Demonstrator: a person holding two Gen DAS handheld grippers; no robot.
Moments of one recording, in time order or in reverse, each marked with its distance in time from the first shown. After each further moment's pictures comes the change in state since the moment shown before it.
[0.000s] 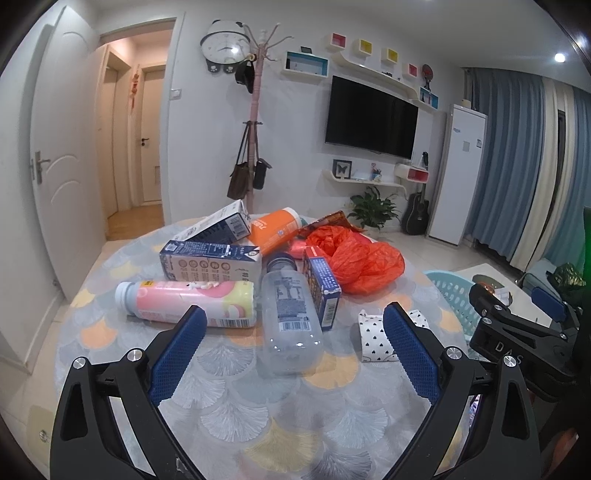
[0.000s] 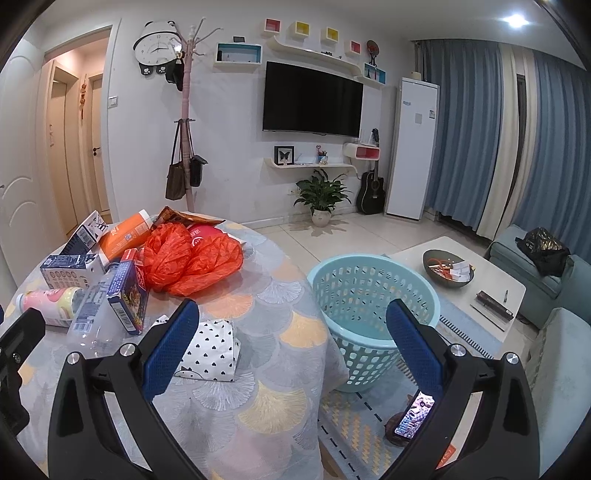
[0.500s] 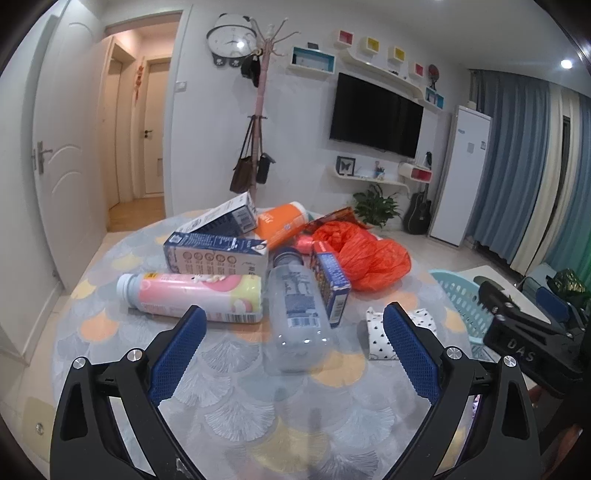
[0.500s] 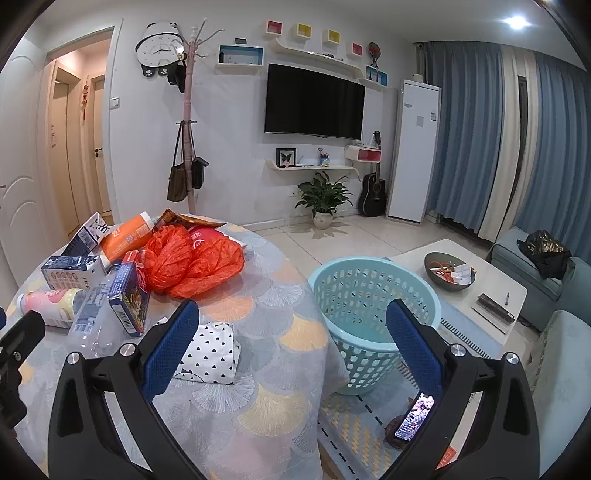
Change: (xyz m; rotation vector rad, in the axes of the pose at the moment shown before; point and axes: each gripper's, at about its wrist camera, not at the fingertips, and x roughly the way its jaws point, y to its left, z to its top) left arm 0.010 0.011 -0.001 -0.033 0.030 -0.001; right arm 0.002 0.001 0.002 -0.013 -0.007 0.014
